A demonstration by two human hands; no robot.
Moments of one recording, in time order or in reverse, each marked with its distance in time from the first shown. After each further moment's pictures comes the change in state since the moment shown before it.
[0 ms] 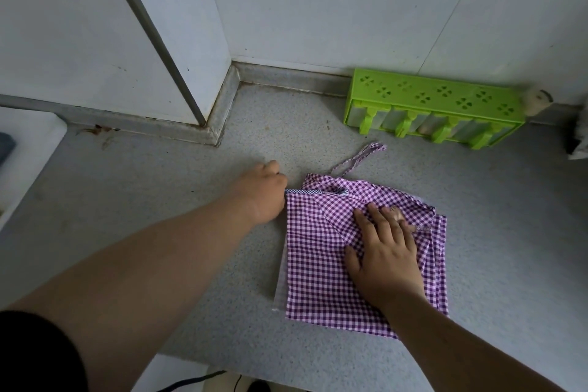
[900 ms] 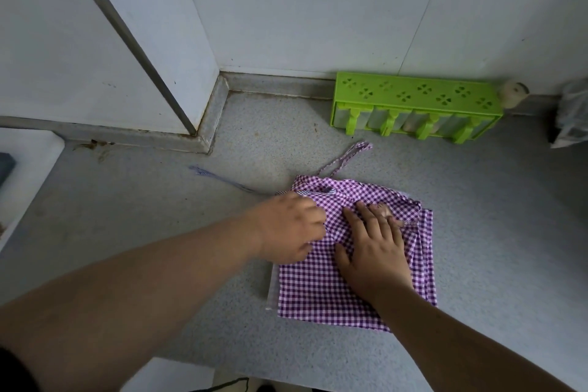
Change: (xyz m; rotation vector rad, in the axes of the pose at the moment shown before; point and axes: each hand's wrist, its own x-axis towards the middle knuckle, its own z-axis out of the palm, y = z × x) left_hand -0.036 0.054 -0.014 0.188 0.036 0.729; right_hand -0.004 -0.001 -0.008 0.067 0.003 0.008
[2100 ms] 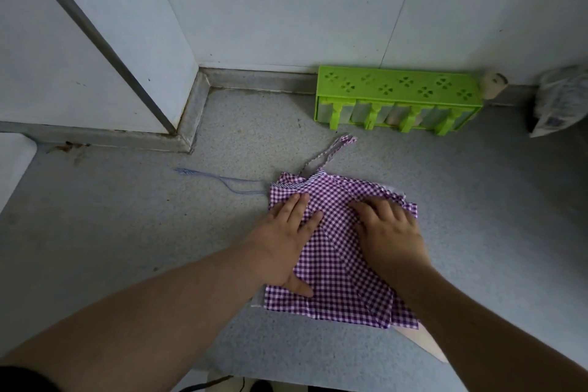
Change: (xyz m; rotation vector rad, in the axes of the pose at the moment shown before) left_hand 0.020 0.035 0.050 -0.082 -0.260 -0.353; right_hand 0.012 0.047 -0.025 -0.133 -0.047 0.032
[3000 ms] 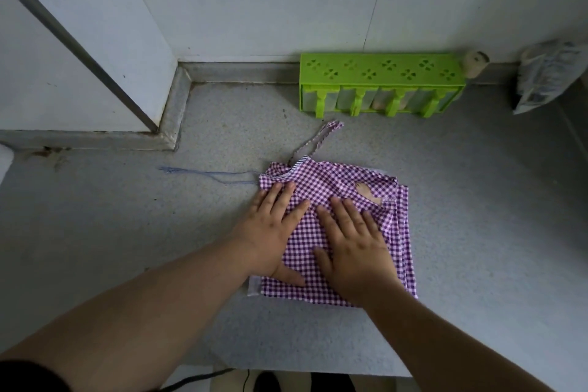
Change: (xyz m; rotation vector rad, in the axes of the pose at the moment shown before) left_hand 0.004 -0.009 0.010 0.030 0.038 -0.050; right_hand -0.036 -0.036 0.034 0.014 -0.003 -0.146
